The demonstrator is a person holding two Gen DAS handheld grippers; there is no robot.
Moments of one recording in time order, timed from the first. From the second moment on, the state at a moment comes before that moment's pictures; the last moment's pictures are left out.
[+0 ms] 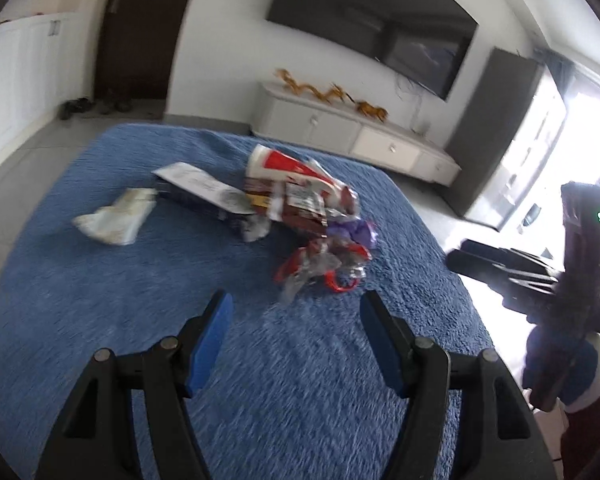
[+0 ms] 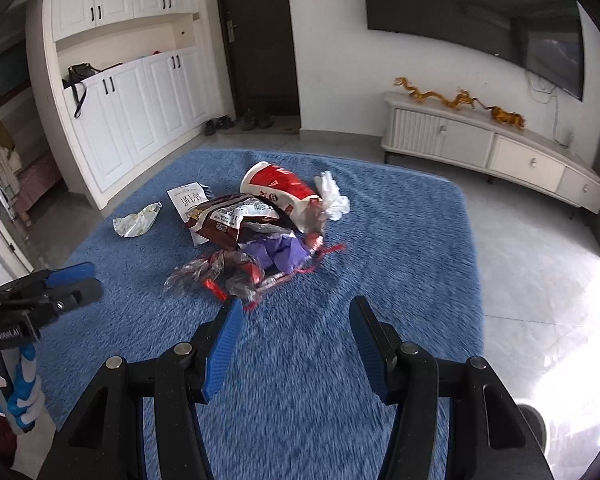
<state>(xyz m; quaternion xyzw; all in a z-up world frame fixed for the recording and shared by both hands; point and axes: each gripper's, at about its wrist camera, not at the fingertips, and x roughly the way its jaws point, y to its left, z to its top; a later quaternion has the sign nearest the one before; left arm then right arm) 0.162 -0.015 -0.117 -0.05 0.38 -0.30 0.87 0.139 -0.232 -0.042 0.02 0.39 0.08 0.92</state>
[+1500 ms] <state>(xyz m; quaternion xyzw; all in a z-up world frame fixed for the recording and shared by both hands) 0.185 0.031 -0.175 -0.14 0.45 -0.31 0.83 0.214 -0.181 -0.082 0.01 0.39 0.19 0.90</state>
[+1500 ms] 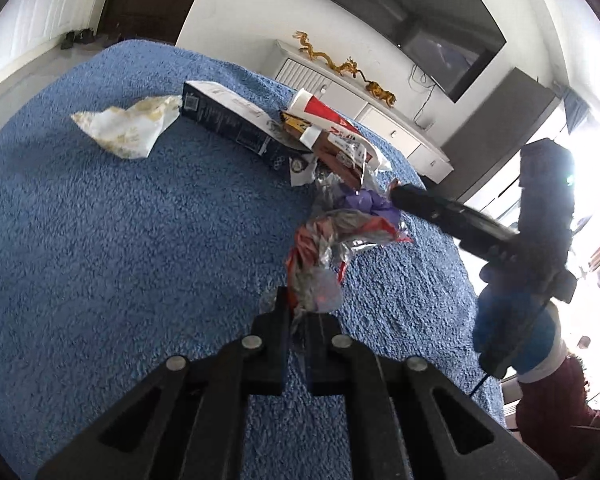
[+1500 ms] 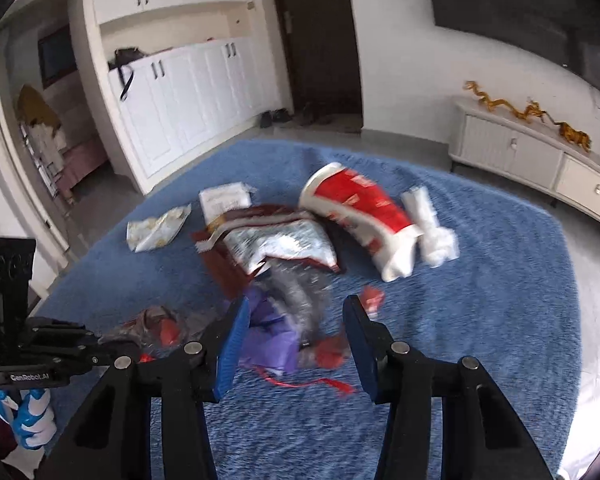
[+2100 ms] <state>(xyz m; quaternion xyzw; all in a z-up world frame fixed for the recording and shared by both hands) 0.212 0.027 -0.169 -0.14 0.45 -0.29 0.83 0.228 -0.172 -0.101 0.02 0.41 0.20 0.89</state>
